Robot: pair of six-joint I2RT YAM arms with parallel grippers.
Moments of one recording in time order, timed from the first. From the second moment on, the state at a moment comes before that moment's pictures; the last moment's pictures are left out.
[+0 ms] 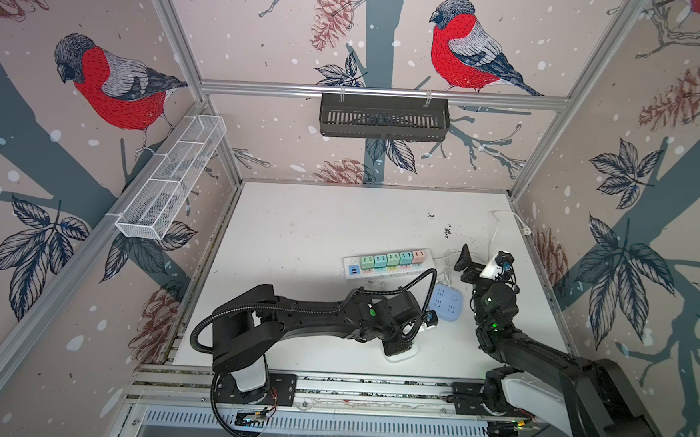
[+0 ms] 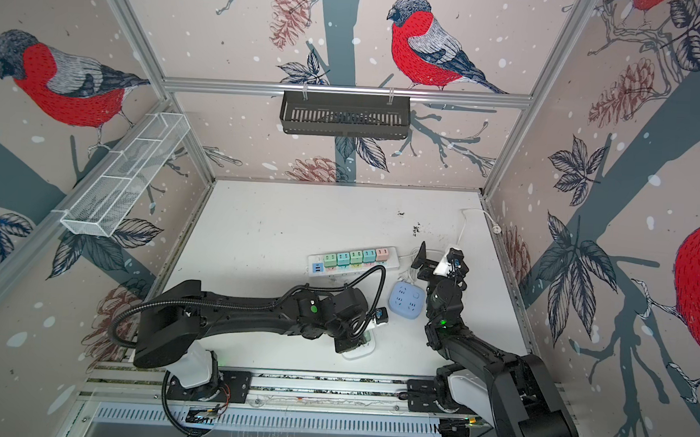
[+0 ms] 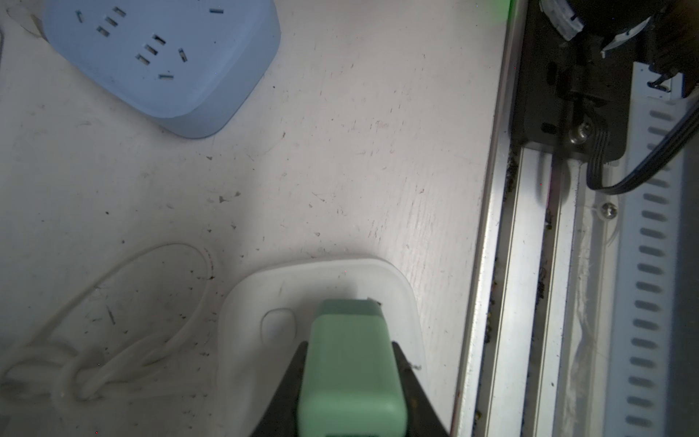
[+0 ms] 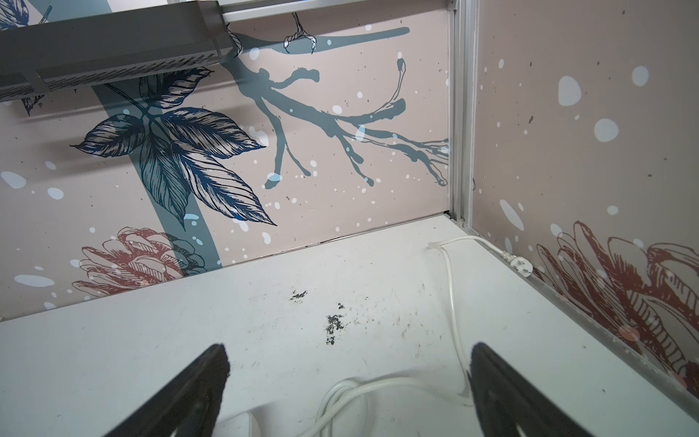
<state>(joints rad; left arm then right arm) -1.22 1.68 1.04 -0.37 0.13 0.11 0.29 1.13 0.15 1.03 0.38 0.14</state>
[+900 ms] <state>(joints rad) -1.23 1.77 1.14 -0.44 0.02 0.02 0.29 1.14 0.16 1.03 0.38 0.14</state>
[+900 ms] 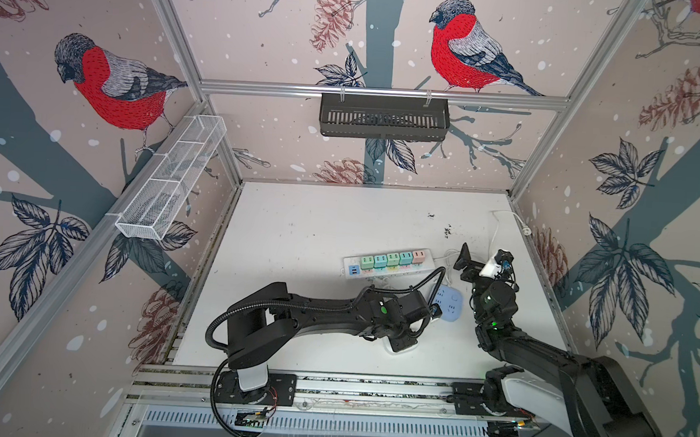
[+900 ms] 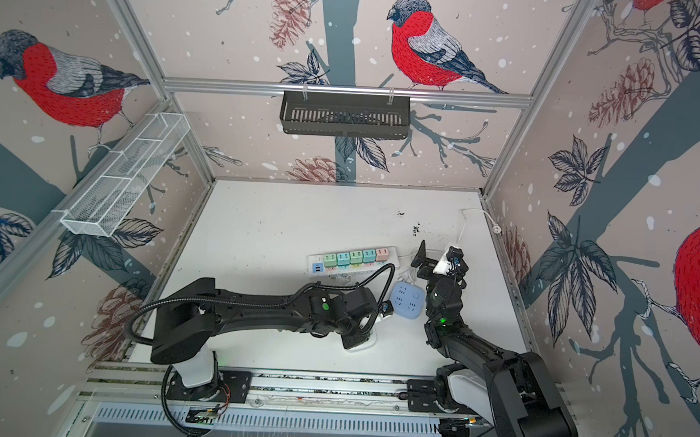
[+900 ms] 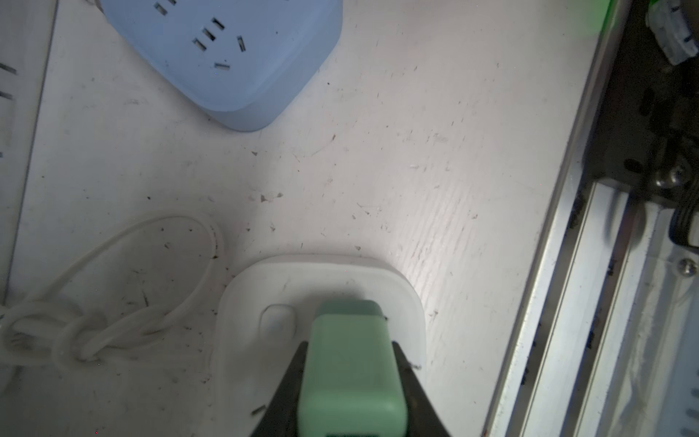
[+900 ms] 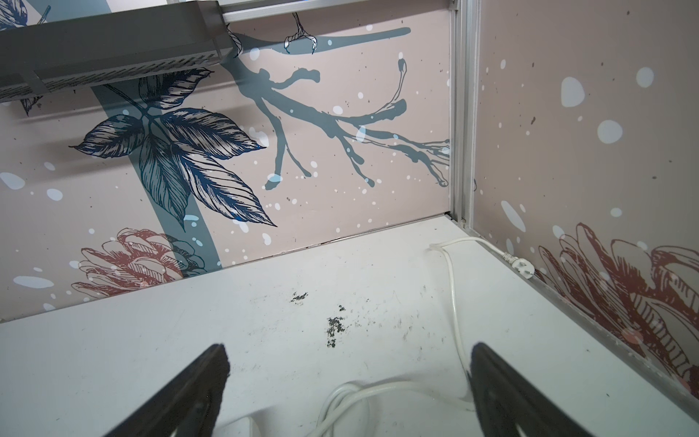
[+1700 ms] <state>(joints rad) -1.23 1.90 1.22 -0.38 0.05 0.02 0.29 1.14 0.17 1.03 0.39 0.14</state>
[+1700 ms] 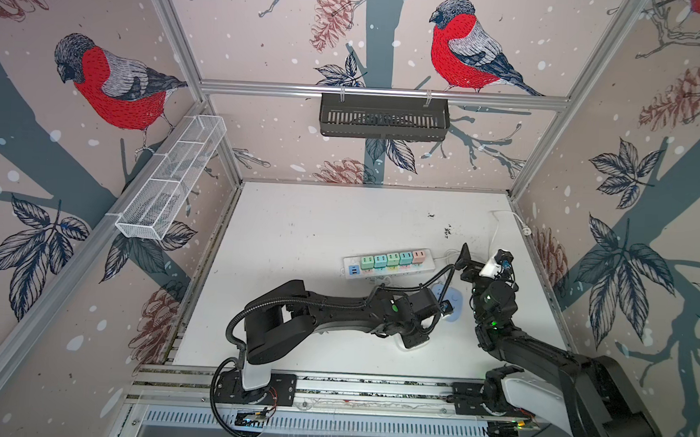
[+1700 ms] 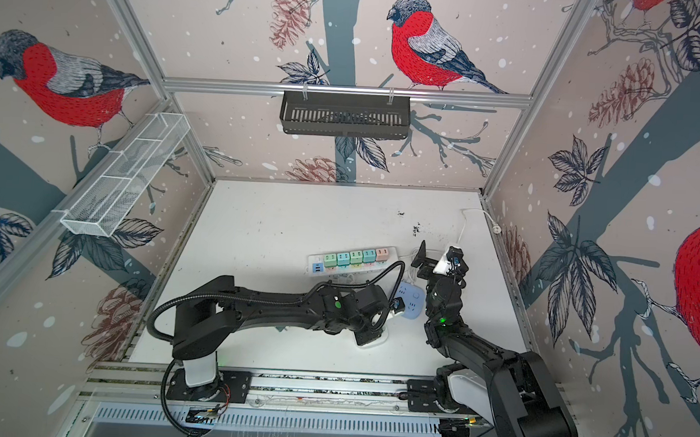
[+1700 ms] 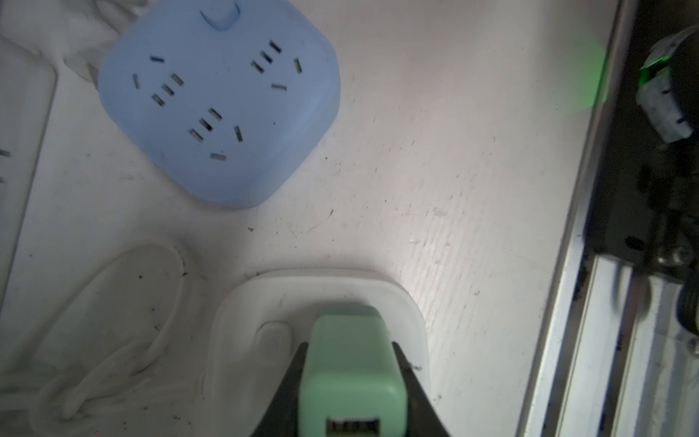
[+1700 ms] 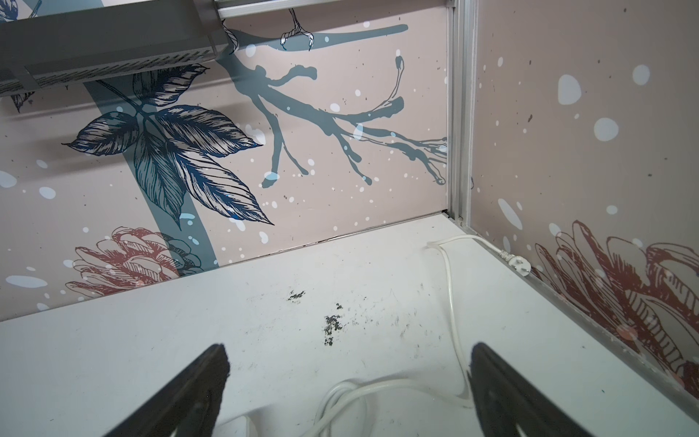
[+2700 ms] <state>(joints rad) -1.23 1.47 0.89 -0.29 -0.17 0.03 0.29 1.09 0.28 0.83 0.47 0.25</state>
